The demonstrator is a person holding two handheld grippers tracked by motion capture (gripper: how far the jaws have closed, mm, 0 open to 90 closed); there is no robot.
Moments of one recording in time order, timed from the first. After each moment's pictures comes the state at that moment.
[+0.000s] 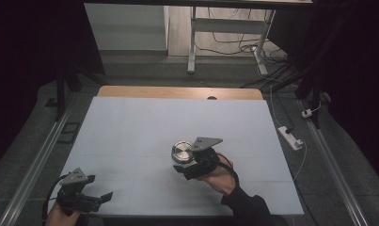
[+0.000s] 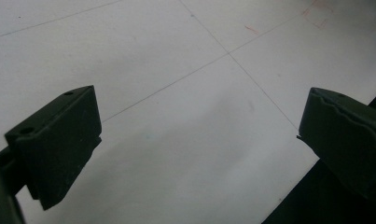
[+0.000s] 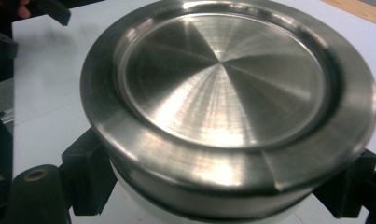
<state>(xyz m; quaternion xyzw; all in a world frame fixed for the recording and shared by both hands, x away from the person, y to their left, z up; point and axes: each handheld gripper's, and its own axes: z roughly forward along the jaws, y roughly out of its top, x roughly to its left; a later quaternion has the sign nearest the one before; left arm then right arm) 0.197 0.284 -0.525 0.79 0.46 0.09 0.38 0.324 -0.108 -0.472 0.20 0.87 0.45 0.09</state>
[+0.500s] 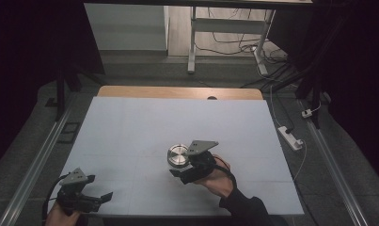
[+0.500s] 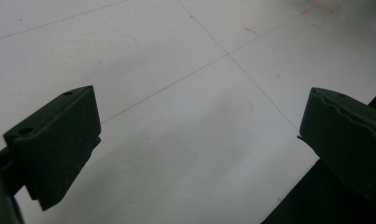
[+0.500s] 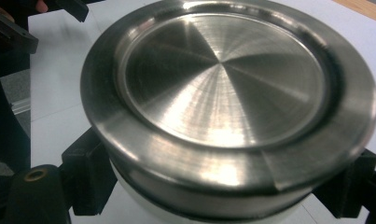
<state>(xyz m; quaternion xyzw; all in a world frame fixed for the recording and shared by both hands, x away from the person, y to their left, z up) 0.196 0.284 -0.524 0.80 0.46 0.09 0.39 0.315 -0.099 -0.471 0.18 0.87 0.45 0.09</state>
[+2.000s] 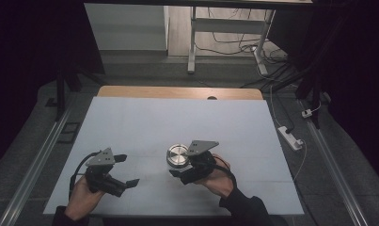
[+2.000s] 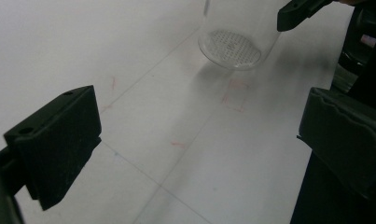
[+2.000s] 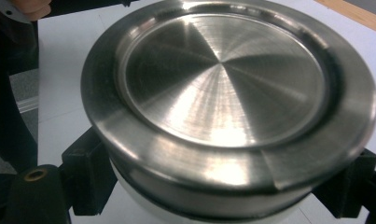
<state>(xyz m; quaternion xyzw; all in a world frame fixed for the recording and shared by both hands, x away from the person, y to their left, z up) 0.250 0.216 -0.473 0.84 0.30 0.08 0.45 0.313 -0.099 -0.467 0.16 0.87 0.45 0.09</state>
